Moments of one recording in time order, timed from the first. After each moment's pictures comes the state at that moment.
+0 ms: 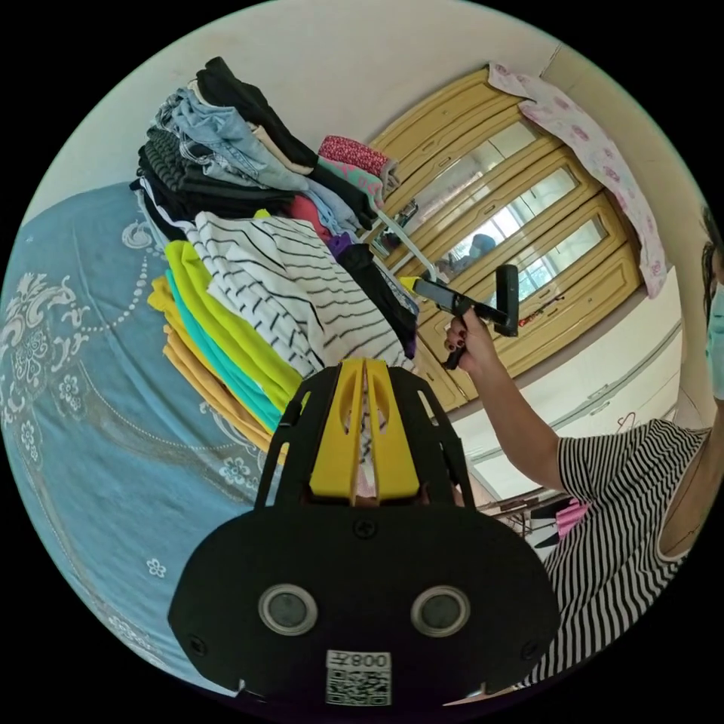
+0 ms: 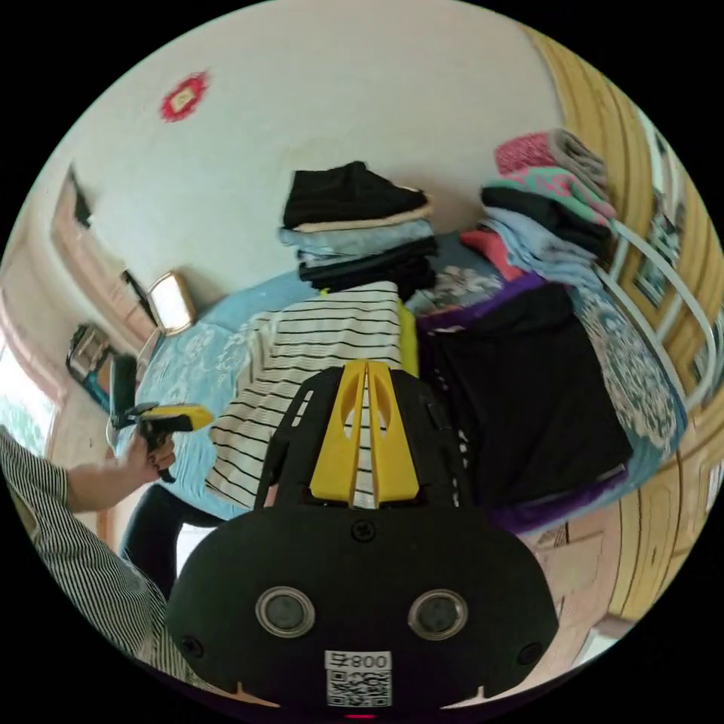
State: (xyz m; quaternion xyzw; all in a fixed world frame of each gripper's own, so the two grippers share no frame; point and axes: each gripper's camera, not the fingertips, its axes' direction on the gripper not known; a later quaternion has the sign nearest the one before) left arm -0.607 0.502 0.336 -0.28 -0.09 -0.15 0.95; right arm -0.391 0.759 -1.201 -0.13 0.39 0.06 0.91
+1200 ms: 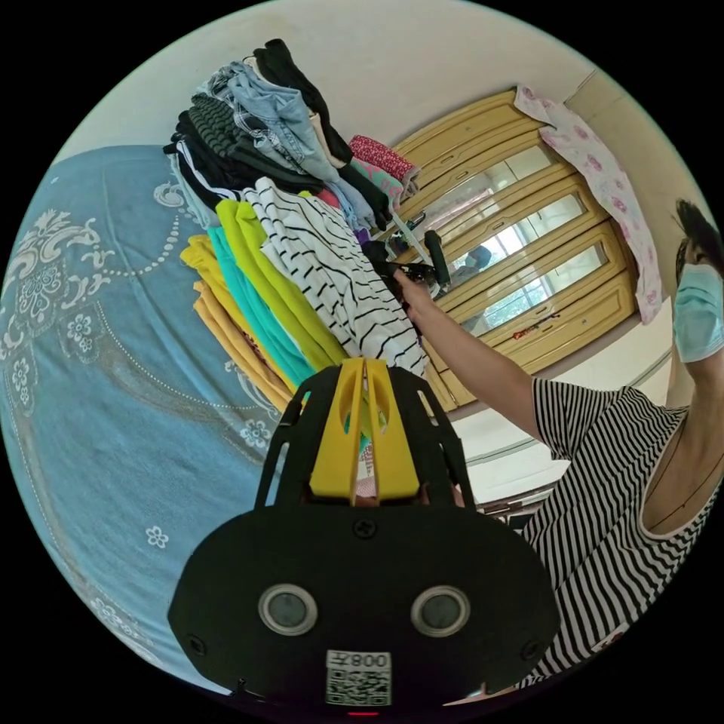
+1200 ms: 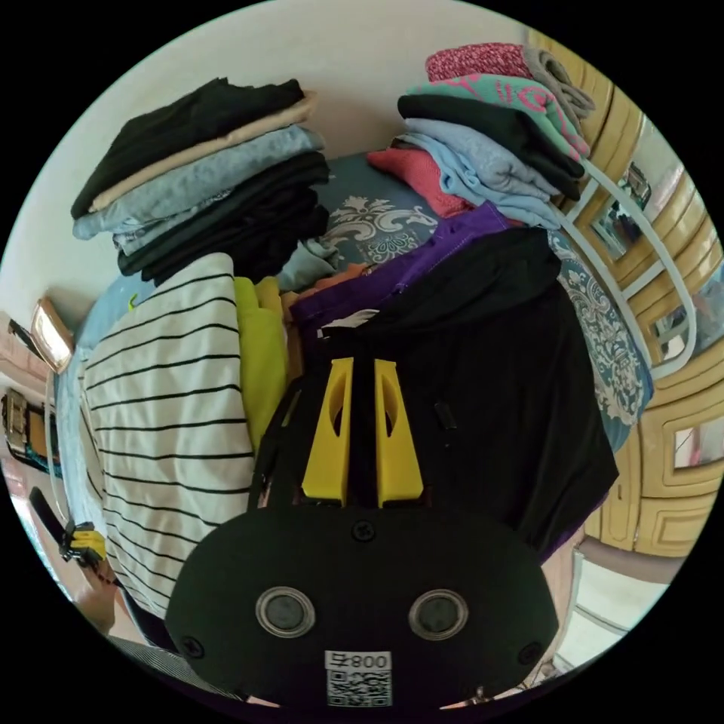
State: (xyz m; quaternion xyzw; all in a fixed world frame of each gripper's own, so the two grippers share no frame) left arm -0.567 0.419 0.222 -0.27 -0.08 -0.20 0.94; right arm -0.117 0.585 -1.176 -0.20 0.54 0.18 0.80
